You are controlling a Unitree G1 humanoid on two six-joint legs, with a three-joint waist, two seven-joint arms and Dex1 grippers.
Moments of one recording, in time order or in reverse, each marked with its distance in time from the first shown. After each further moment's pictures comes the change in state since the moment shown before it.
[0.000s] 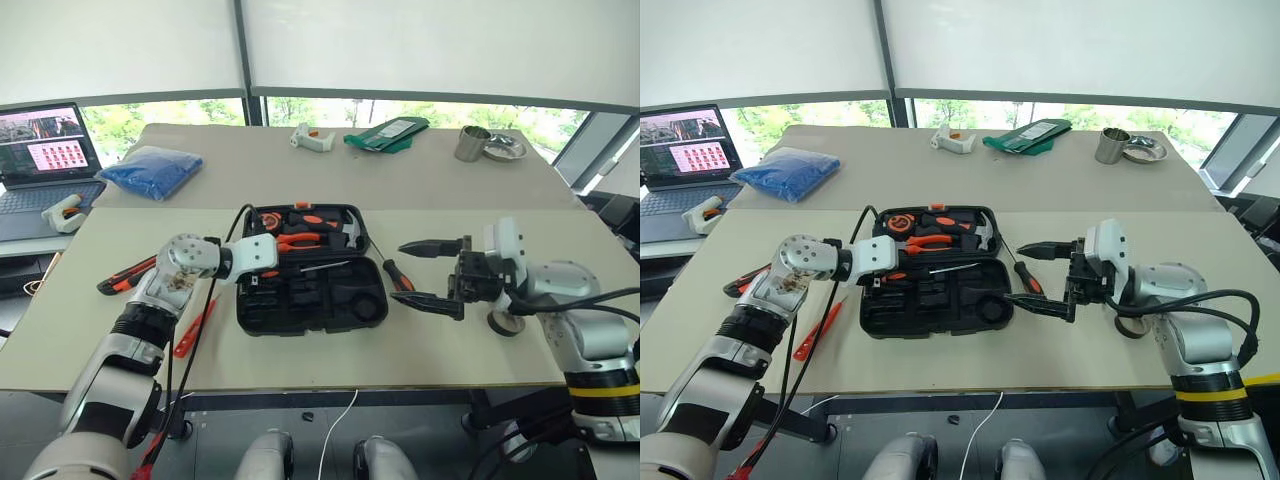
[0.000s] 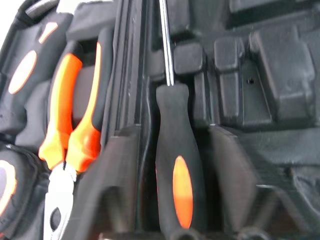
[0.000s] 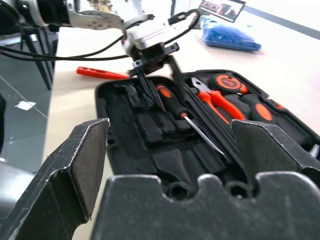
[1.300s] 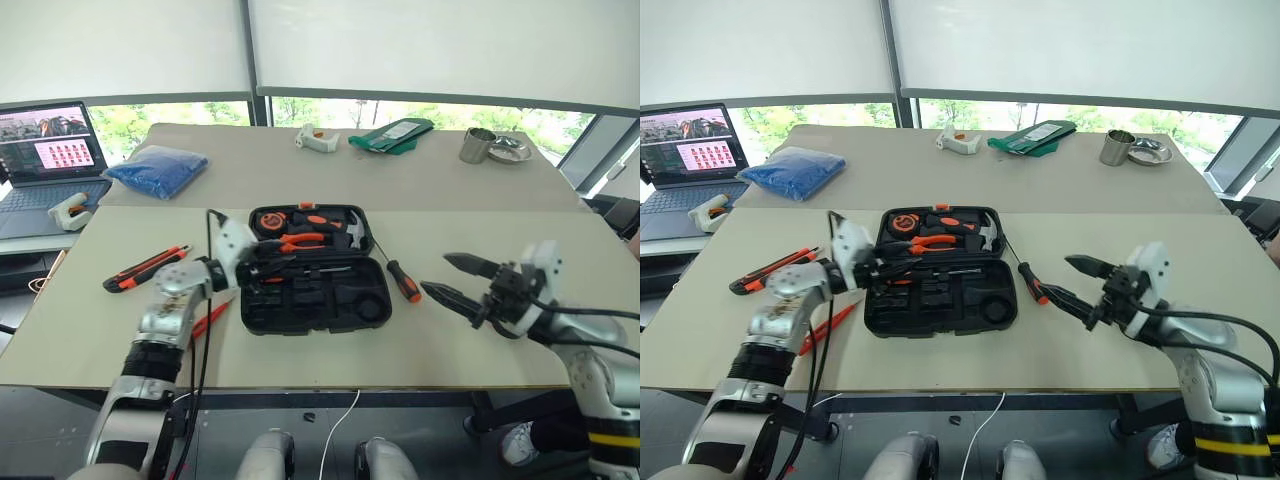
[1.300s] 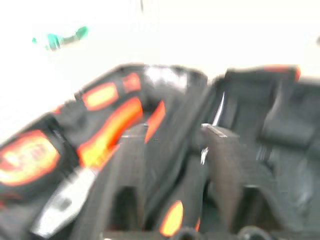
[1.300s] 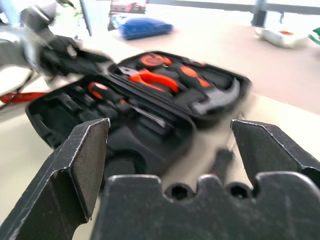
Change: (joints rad) left arm 0.237 -0.087 0.349 -0.218 -0.442 0.152 0.005; right arm 0.337 0.049 -0.237 -0.053 0.014 0.024 -0.246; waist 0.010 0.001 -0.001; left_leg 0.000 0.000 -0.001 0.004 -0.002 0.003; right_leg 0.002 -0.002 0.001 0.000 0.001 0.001
